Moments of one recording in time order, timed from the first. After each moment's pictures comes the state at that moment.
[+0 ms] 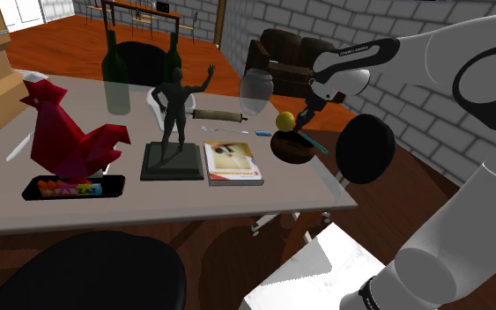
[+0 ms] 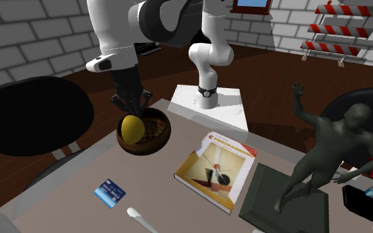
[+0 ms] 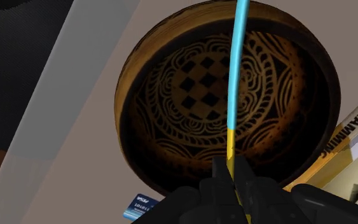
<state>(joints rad) -0.24 0.06 -0.21 -1.98 0.26 2.13 -0.76</state>
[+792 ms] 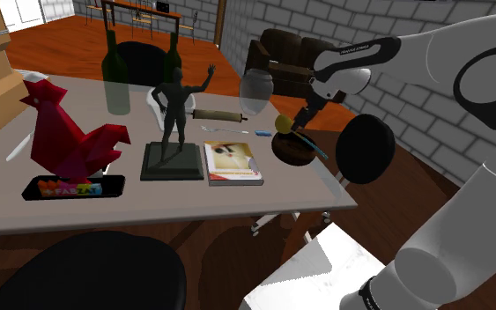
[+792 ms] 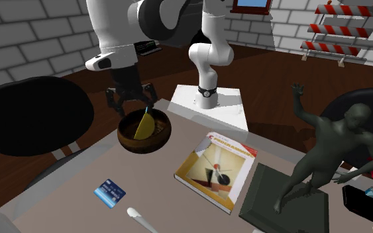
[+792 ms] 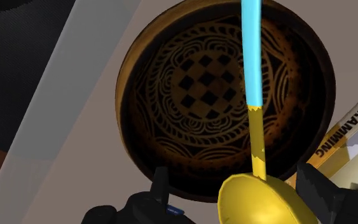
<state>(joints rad) -0.24 0.06 -0.21 -1.98 0.26 2.12 -0.76</state>
